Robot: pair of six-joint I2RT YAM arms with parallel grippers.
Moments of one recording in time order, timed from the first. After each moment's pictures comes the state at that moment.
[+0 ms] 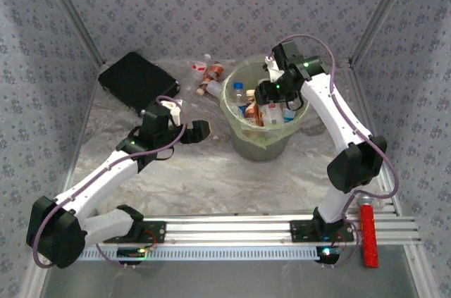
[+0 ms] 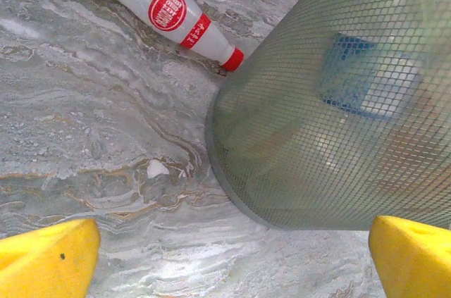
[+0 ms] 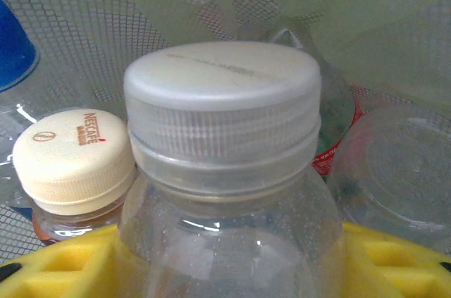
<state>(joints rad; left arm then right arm) -0.53 1.10 0.76 -0.21 0.22 -0.56 0.38 1.73 1.83 -1.20 -0.13 0.13</state>
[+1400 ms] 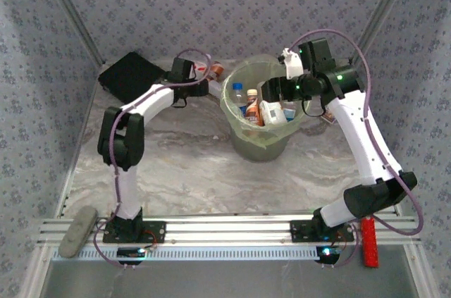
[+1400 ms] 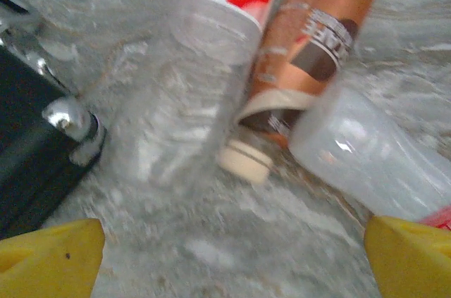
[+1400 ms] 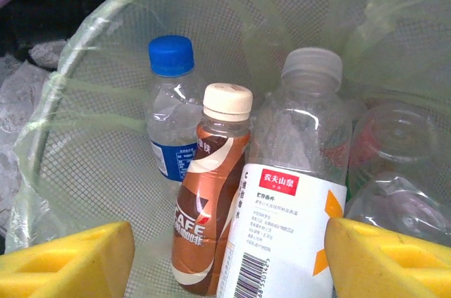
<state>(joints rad) -0.37 2.04 1.59 -0.35 -0.10 -0.30 0.33 1.48 1.78 -1.17 -0.30 0.12</state>
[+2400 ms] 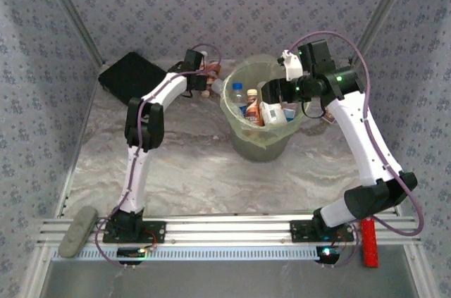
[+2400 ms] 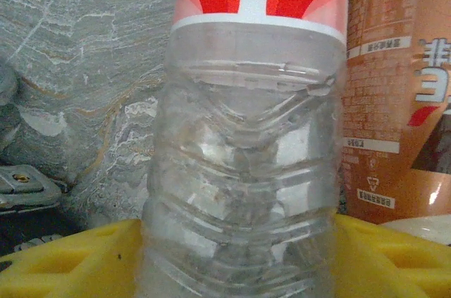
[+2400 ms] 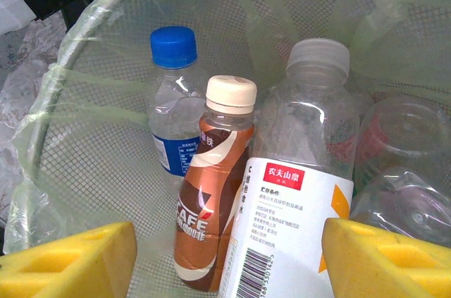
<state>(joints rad) -0.35 2.44 2.12 -0.60 -0.22 -0.17 0.33 1.47 1.76 -1.17 -0.31 0.12</state>
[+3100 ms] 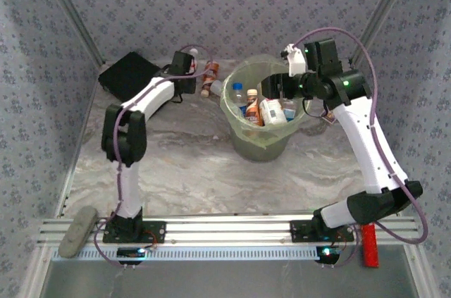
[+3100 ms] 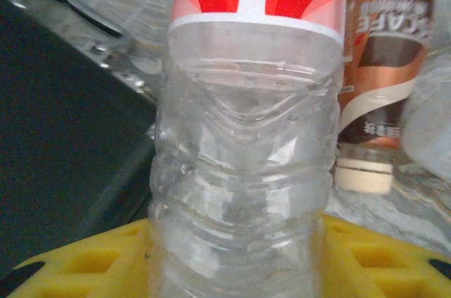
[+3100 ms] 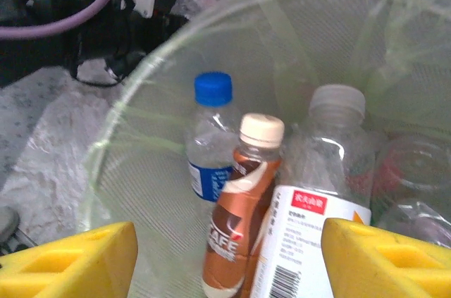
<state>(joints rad) -0.35 2.02 1.68 -0.51 -0.25 -0.18 0.33 1.42 1.77 -1.06 -0.36 0.17</state>
